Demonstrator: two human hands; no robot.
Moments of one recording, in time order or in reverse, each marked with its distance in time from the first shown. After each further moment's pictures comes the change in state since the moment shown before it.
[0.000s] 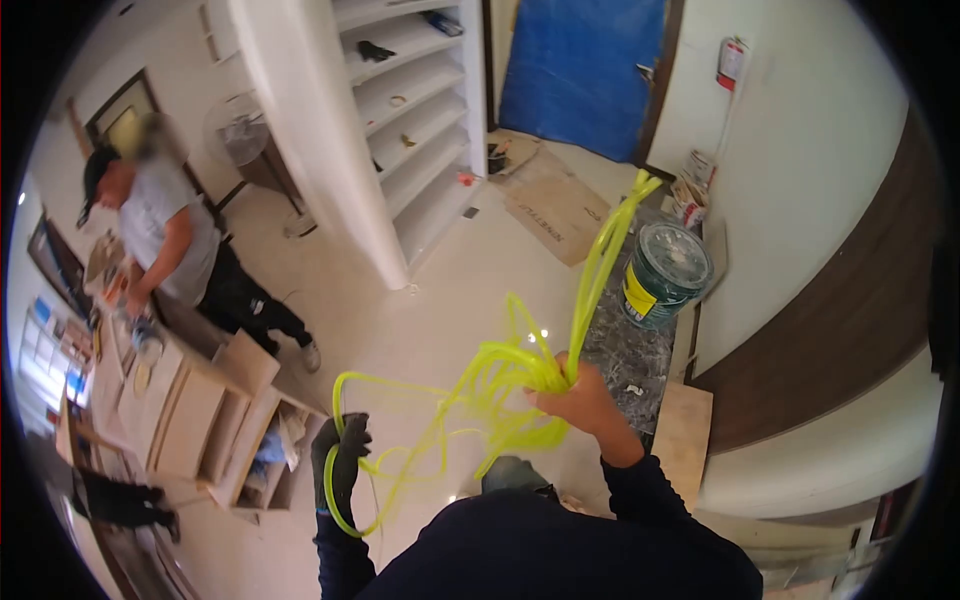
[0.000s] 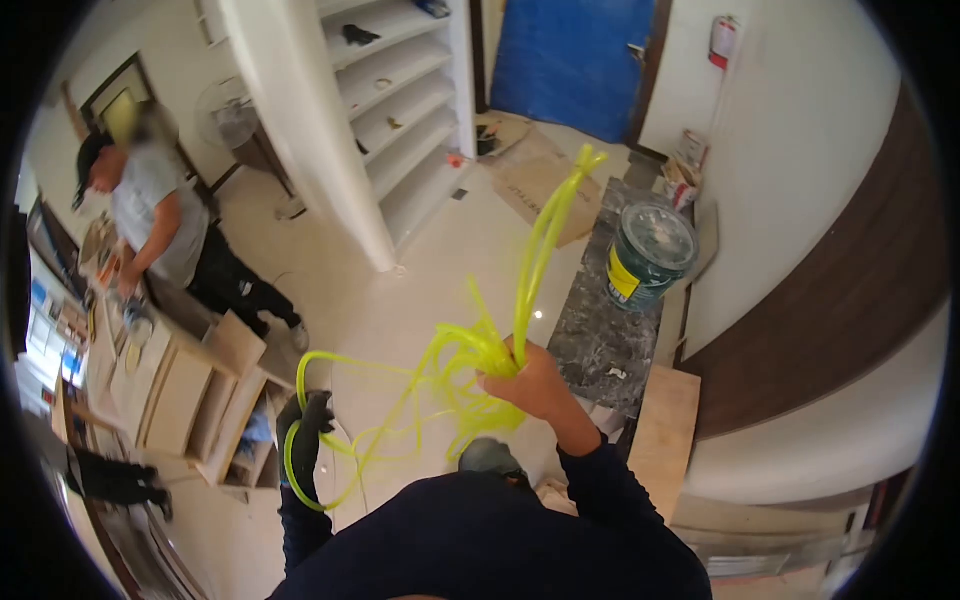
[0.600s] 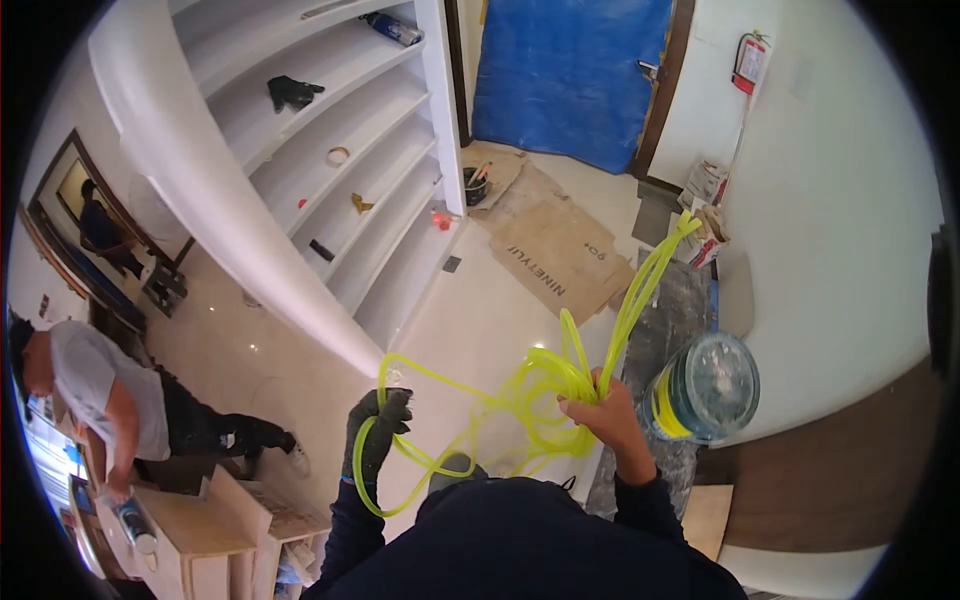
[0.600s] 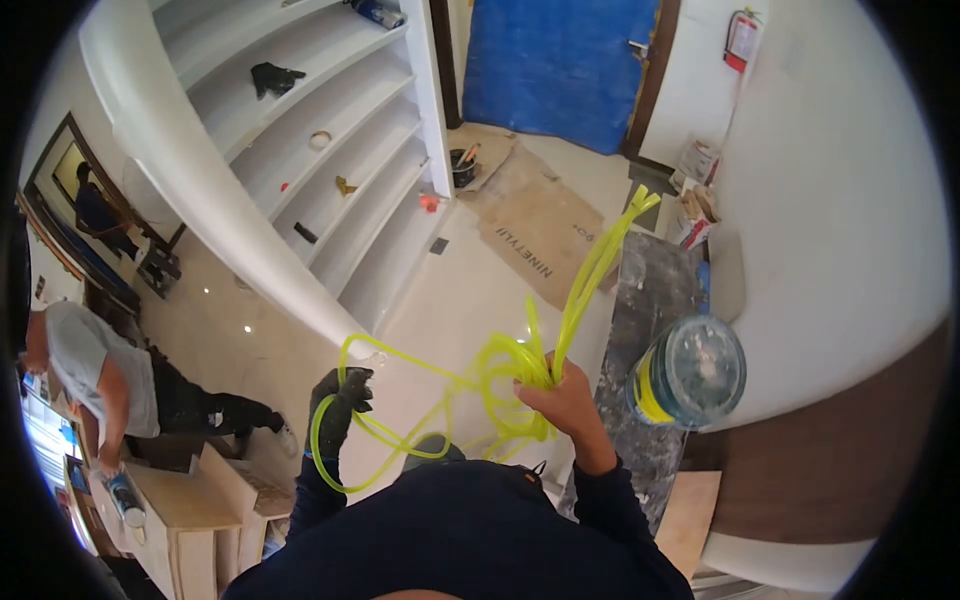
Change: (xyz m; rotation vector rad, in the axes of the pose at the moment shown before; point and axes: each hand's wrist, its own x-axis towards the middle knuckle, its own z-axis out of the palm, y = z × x) left_hand 0.532 0.084 0.280 -0.102 -0.346 -0.010; right_hand 0.472 0.078 -0.130 0.039 0.288 0.132
